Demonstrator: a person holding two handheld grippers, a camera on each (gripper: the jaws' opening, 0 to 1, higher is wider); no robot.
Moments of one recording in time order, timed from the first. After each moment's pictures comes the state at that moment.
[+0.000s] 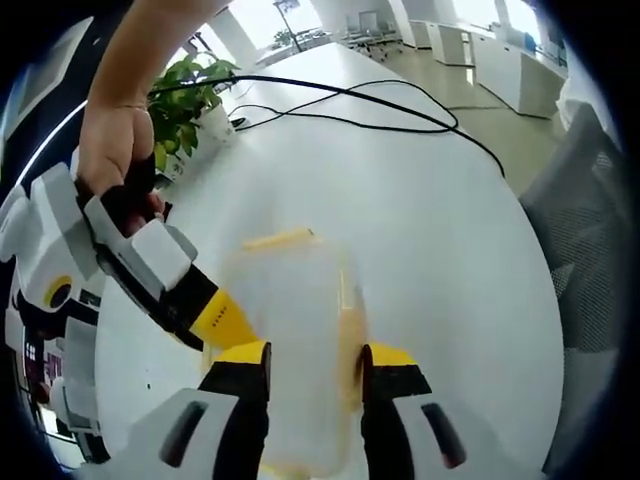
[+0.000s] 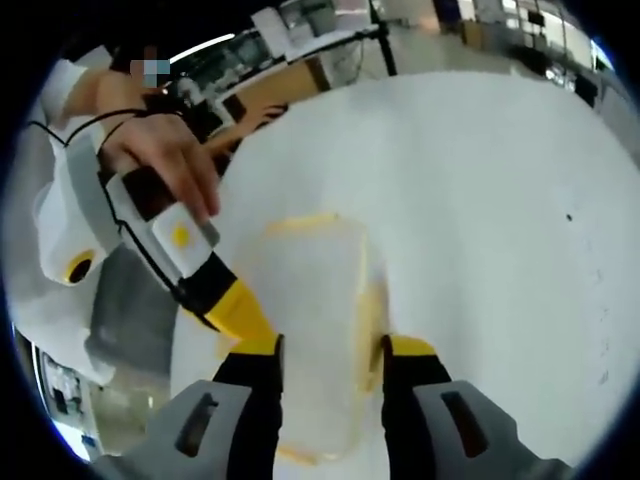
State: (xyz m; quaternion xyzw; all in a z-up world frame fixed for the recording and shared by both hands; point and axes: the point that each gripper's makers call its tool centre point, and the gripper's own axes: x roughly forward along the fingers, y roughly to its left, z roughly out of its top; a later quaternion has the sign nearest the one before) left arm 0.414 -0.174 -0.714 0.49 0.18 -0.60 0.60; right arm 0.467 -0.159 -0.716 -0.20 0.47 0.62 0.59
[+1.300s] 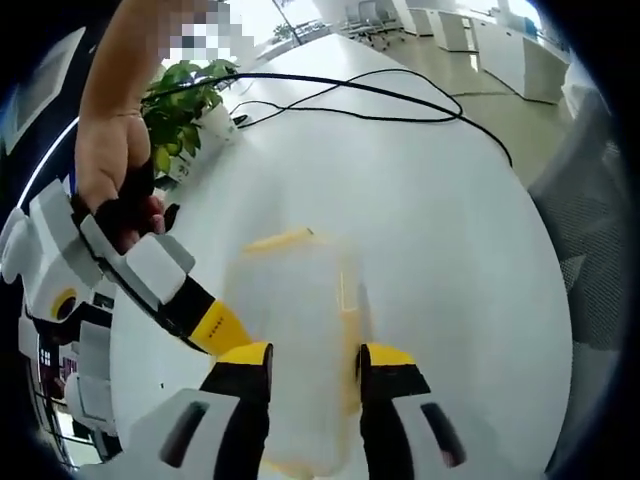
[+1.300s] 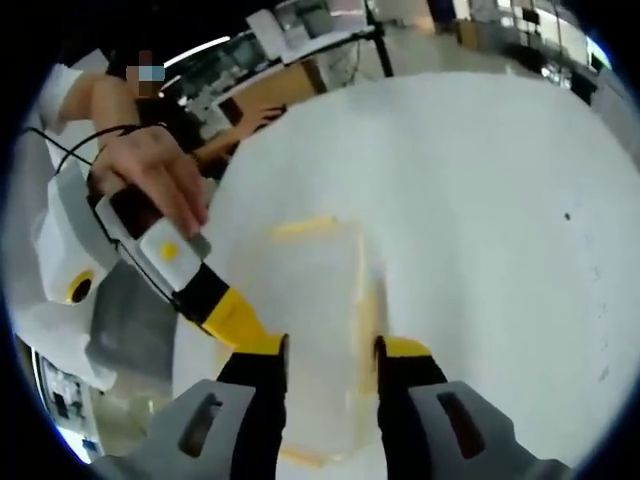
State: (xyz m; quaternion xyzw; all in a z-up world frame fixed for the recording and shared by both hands) left arm 0.411 -0.176 -0.713 0.52 0.16 -0.58 0.61; right arm 0.467 -0.154 -0.714 -0.20 0.47 0.62 0.60
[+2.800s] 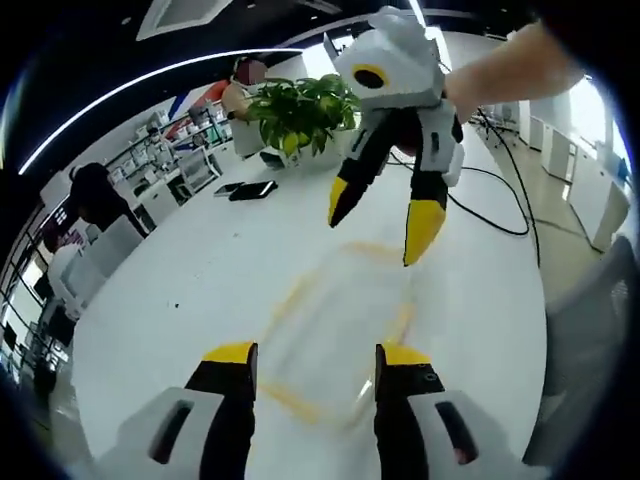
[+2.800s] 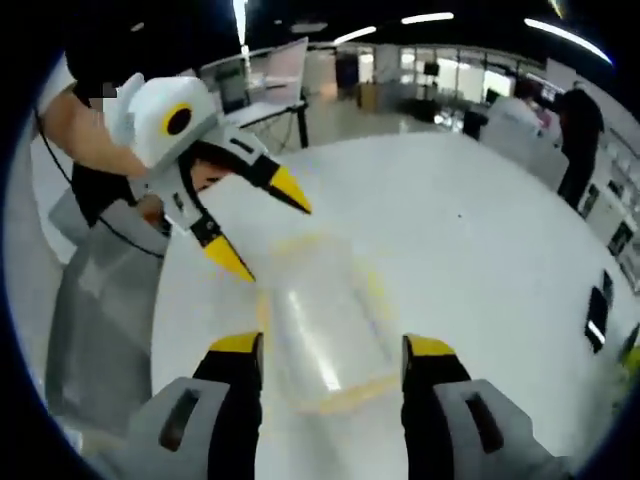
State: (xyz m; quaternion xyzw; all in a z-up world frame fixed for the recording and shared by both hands) left arm 0.447 -0.117 -0.667 0.28 0.20 -0.49 0.80; right arm 0.423 -0.203 -0.662 -0.12 0.29 0.41 0.86
